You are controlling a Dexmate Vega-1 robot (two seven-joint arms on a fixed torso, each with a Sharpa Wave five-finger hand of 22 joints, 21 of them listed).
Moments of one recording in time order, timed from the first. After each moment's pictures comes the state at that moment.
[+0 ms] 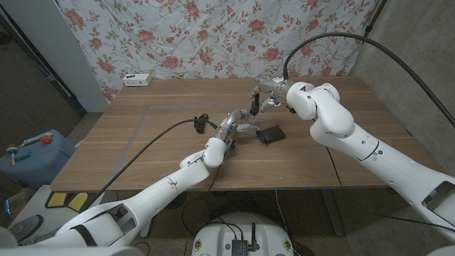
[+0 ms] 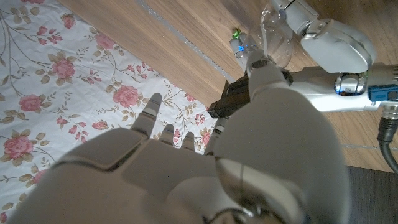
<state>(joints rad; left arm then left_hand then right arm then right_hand) 0.73 0.38 0.79 -1.41 0.20 -0.04 0.41 1.08 -0.04 0.31 -0.24 0.20 0.76 -0.03 0.29 0.21 0.84 -0.10 0.21 0.48 0.83 -0.10 0.20 0.18 0.34 -0.04 0.18 0.17 -0.63 -0.72 -0.71 -2.18 -1.03 -0.49 0.75 0.98 -0.02 0.30 -0.12 0.32 0.45 -0.22 0.23 0.20 -0.17 -0.02 0.20 0.20 -0.15 0.12 0.19 0.20 0.18 0.16 0.18 0.17</state>
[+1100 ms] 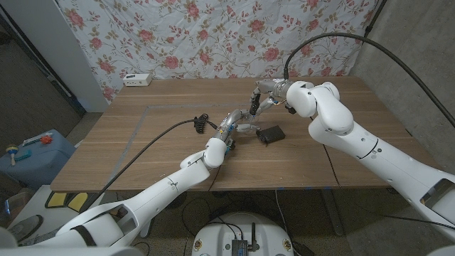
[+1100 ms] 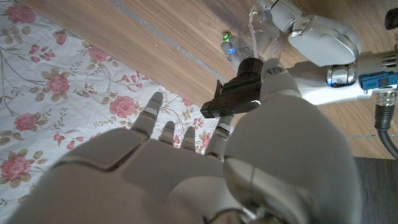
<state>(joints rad) 0.73 0.38 0.79 -1.41 0.20 -0.03 0.41 1.08 -0.04 0.32 -0.24 0.20 0.76 -0.03 0.29 0.21 0.84 -0.10 0.21 0.48 0.83 -0.10 0.20 0.19 0.34 -0.04 0.18 0.17 -0.61 -0.72 -0.72 -2.18 -0.95 -0.55 0.76 0.84 -0.03 0.23 -0.06 0.31 0.59 -0.22 0.24 0.20 -0.09 0.00 0.22 0.20 -0.12 0.11 0.21 0.20 0.20 0.15 0.18 0.17</state>
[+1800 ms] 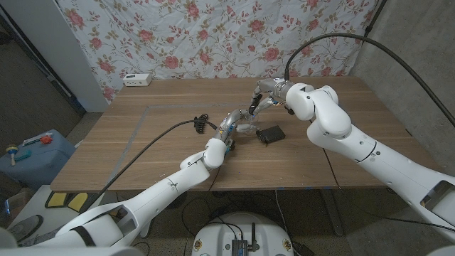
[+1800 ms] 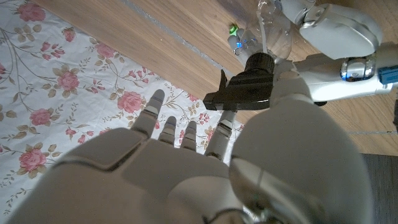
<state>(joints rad) 0.73 0.38 0.79 -1.41 0.20 -0.03 0.41 1.08 -0.04 0.33 -0.25 0.20 0.76 -0.03 0.28 0.21 0.84 -0.10 0.21 0.48 0.83 -0.10 0.20 0.19 0.34 -0.04 0.18 0.17 -0.62 -0.72 -0.74 -2.19 -0.99 -0.59 0.70 0.77 -0.03 0.20 -0.04 0.31 0.70 -0.22 0.26 0.19 0.00 0.01 0.23 0.20 -0.06 0.09 0.23 0.20 0.24 0.14 0.19 0.17</state>
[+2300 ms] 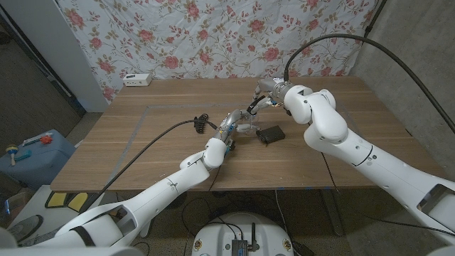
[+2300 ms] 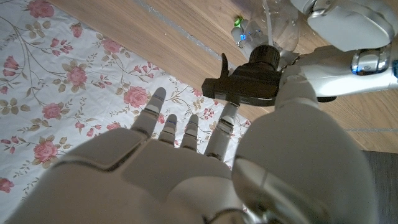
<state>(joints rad) 0.73 0.38 0.79 -1.42 0.20 -0.04 0.41 1.08 -0.04 0.33 -0.25 0.20 0.76 -0.03 0.28 0.21 0.84 -0.10 0.20 0.48 0.83 -0.10 0.20 0.19 0.34 -0.04 0.18 0.17 -0.64 -0.70 -0.75 -2.19 -1.05 -0.62 0.67 0.72 -0.03 0.18 -0.04 0.31 0.85 -0.21 0.29 0.19 0.09 0.01 0.24 0.20 -0.02 0.08 0.23 0.20 0.27 0.14 0.19 0.17</state>
